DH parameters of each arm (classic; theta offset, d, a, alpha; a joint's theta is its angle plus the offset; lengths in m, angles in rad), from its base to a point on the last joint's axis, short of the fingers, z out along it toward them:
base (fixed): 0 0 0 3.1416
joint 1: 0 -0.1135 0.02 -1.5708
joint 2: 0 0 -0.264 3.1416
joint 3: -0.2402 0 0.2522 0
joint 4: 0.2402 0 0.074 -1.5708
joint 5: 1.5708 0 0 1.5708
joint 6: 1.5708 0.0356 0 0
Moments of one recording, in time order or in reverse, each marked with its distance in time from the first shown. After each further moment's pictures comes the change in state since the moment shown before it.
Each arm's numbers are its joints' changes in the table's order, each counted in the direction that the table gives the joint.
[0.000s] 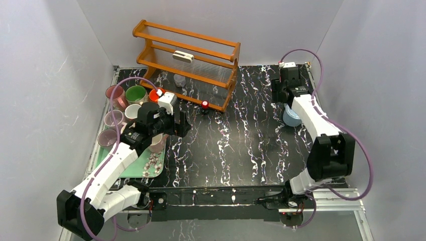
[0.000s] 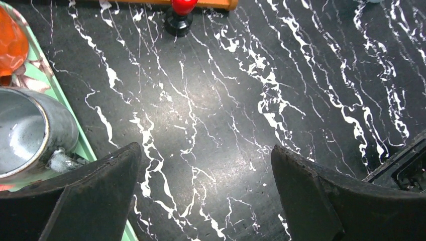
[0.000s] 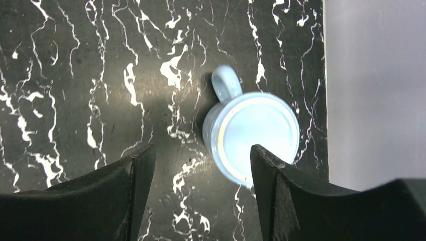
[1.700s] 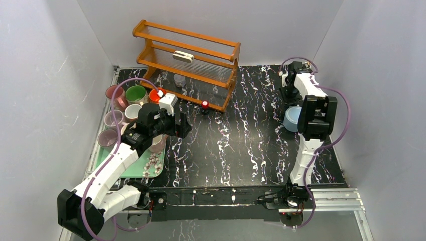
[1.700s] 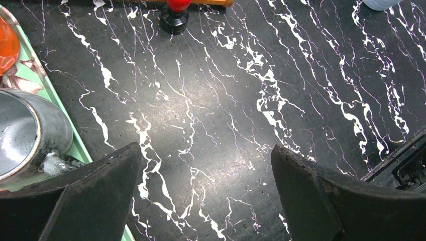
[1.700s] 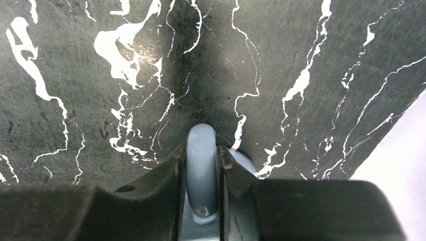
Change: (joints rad) left arm 0.002 0.011 0.028 -0.034 0.022 -0.001; right arm 0.224 -0.658 -0.552 0.438 -0.282 -0.259
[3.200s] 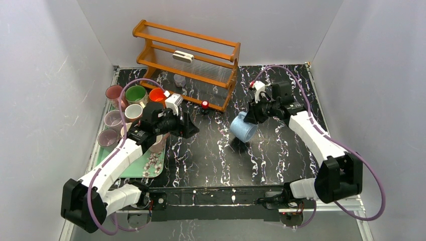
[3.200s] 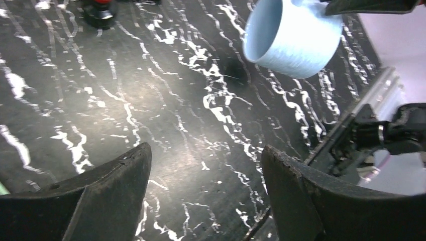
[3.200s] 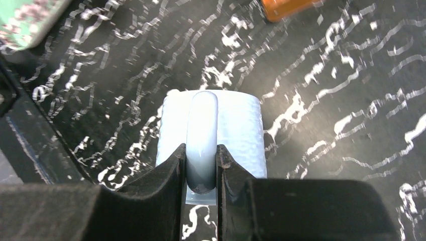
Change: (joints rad) left arm 0.000 -0.072 0.018 -0.095 0.188 -0.084; right arm -0.343 0.795 0.702 -0.378 -0.612 0.069
